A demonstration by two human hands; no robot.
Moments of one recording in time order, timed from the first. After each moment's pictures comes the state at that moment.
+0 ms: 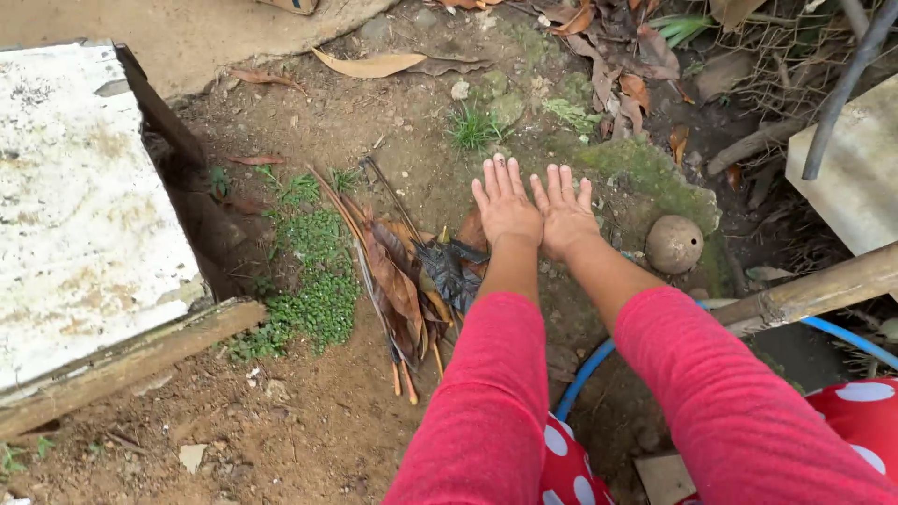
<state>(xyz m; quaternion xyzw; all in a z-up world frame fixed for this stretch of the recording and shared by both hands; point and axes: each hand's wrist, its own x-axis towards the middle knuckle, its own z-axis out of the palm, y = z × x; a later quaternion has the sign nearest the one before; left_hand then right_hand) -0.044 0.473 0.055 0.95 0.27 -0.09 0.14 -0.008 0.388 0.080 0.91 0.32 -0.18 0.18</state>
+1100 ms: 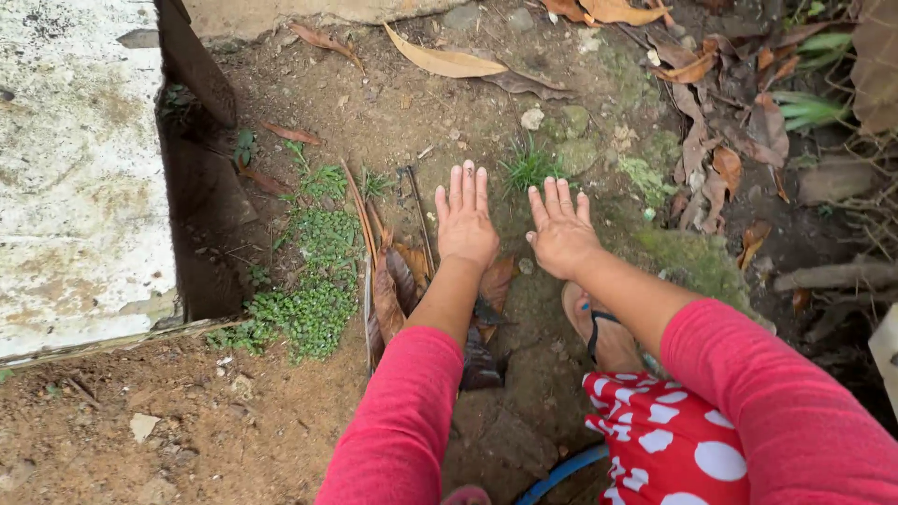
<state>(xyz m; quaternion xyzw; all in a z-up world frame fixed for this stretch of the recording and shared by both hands) -0.040 0.607 0.011 0.92 0.36 -0.03 0.17 0.089 0.486 0.033 0.83 0.50 -0.20 0.11</state>
